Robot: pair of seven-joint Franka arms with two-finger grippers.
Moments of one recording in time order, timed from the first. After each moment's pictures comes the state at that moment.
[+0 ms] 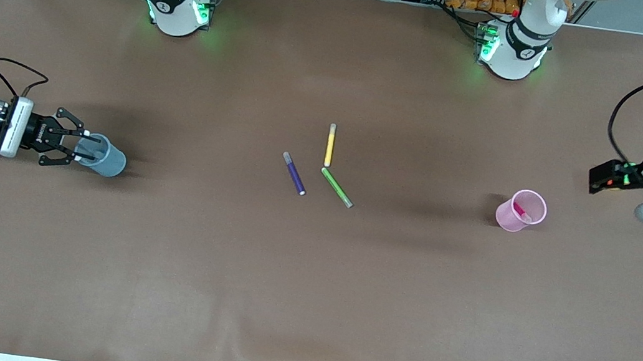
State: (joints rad) left arm -0.01 0.07 -0.05 -1.60 0.10 1.63 0.01; right arm -0.32 0.36 -0.06 -1.96 0.80 1.78 -2.04
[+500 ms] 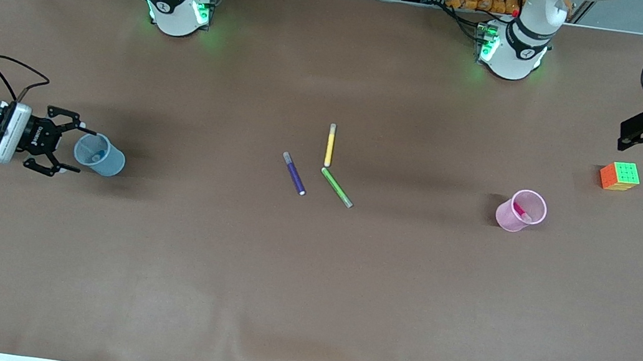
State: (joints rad) left arm -0.02 -0.05 -0.02 -1.59 0.09 1.50 0.06; right arm -0.26 0.30 -0.05 -1.95 0.70 1.90 -1.76
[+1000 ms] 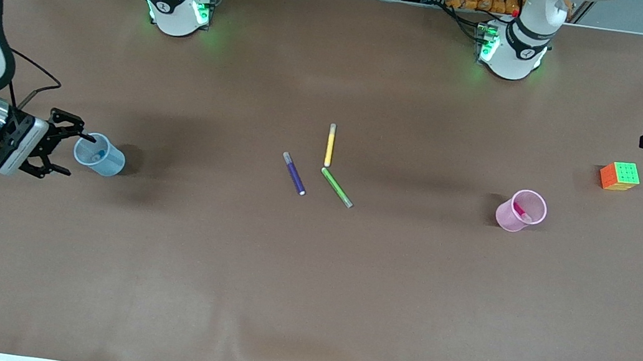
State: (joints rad) left arm -0.03 -0.05 0.04 -1.58 0.08 1.50 0.18; right arm -0.16 0.22 -0.04 -1.95 0.45 2.00 -1.33
